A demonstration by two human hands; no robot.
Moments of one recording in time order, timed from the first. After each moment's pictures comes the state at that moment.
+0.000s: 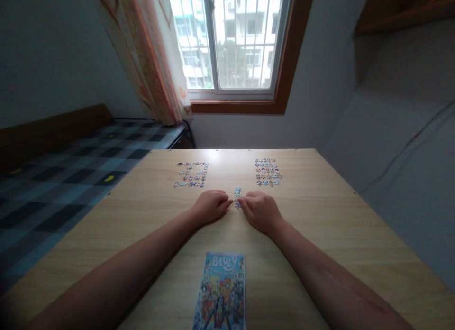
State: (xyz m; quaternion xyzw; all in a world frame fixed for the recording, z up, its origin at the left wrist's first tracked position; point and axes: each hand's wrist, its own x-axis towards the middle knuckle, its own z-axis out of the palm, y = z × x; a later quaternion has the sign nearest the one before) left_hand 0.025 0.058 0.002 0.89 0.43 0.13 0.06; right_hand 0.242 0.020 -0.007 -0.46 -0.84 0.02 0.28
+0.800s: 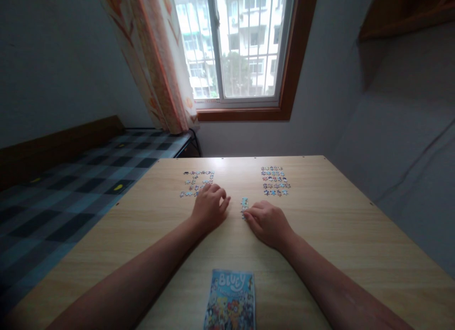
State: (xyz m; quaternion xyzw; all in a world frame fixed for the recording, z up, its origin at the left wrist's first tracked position) left_hand 0.013 0.066 0.008 0.82 0.53 0.20 -0.06; right_hand 0.241 0.023 -0.009 -0.44 -0.85 0.06 0.28
